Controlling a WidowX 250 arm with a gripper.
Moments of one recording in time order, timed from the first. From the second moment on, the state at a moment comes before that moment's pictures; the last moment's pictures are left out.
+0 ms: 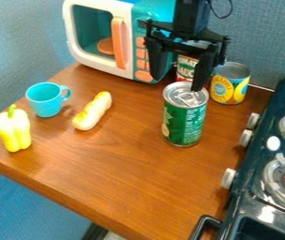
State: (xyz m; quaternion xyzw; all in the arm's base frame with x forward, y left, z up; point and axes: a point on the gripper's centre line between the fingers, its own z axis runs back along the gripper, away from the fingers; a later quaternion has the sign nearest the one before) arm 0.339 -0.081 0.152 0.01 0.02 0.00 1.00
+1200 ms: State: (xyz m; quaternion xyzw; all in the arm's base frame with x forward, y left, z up) arm 0.431 -0.071 0.127 0.00 0.00 -0.01 1.00
